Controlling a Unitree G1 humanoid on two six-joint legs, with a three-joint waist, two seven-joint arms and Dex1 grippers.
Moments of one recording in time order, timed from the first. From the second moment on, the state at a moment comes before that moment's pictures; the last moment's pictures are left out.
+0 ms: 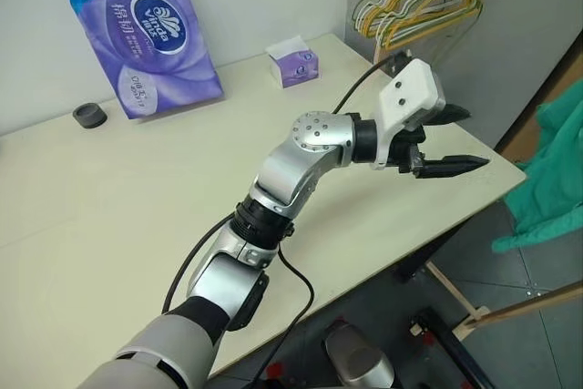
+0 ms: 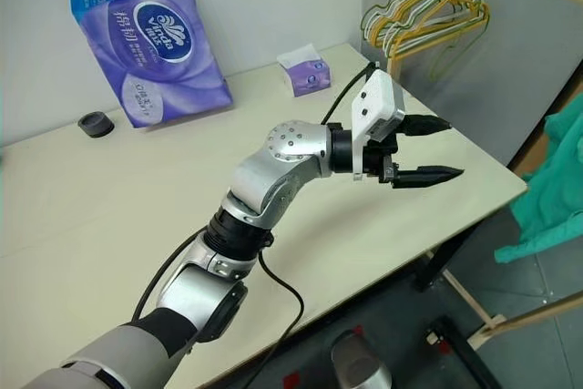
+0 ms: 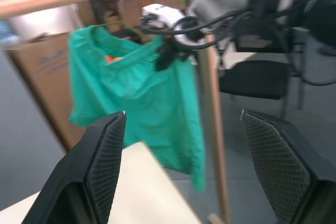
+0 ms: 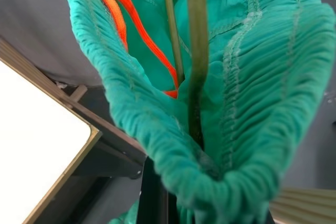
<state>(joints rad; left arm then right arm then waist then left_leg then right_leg) -1.04 0.02 -0.31 0.14 -0.32 0.43 -0.95 -1.04 -1.19 -0.25 0.99 0.14 0.95 0.48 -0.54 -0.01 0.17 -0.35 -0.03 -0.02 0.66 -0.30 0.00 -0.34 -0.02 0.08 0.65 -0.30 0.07</state>
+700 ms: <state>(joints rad) -1.19 -0.06 -0.29 0.37 -0.33 0.34 -1.06 -1.07 -1.18 -0.30 0.99 0.16 0.98 0.48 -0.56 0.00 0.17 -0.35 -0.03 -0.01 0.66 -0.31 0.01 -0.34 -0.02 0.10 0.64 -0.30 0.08</state>
